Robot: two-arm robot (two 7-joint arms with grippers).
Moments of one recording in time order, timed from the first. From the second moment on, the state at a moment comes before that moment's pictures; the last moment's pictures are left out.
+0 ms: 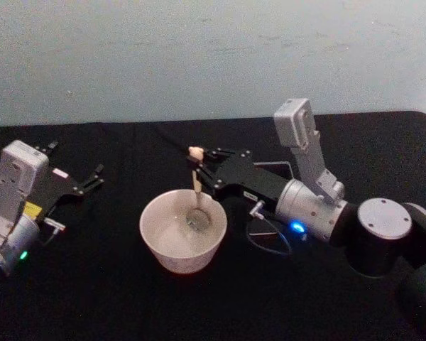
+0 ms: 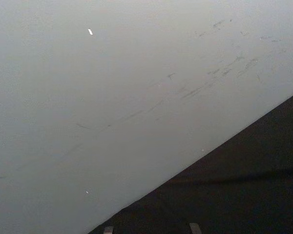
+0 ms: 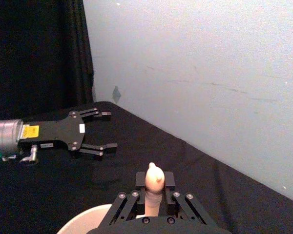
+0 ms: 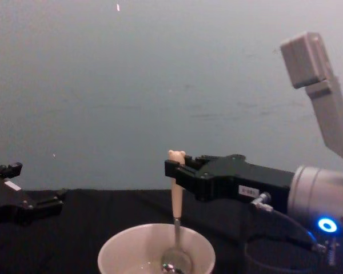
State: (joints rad) left arm -0.20 0.60 0.45 -1.41 -0.25 -0.12 0.03; right arm 0.38 0.30 -0.53 -1.35 0.38 0.00 0.49
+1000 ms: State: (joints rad) left arm -0.20 0.60 0.45 -1.41 -0.25 -0.12 0.03; right arm 0.35 0.30 -0.58 -1.40 0.45 0.03 0.55
